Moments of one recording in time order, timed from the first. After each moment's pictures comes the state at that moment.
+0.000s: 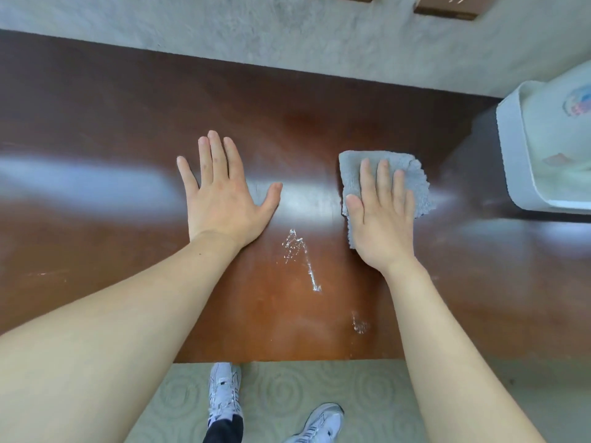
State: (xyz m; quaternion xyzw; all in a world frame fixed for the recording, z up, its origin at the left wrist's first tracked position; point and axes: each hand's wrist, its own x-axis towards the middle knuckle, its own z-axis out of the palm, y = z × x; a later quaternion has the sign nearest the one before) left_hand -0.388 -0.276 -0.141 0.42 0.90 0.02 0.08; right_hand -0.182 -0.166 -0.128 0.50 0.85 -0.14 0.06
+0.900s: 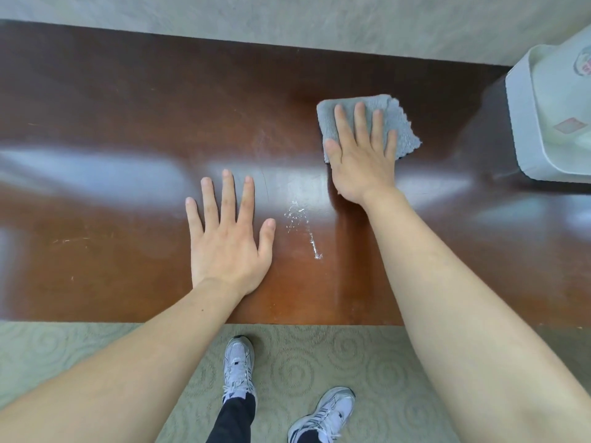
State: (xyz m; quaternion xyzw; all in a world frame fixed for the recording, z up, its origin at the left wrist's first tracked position) left_hand -0.327 -0.361 -0.146 0.44 0.89 0.00 0.09; right_hand -0.228 -0.138 -0.137 0.47 0.87 -0.13 0.06
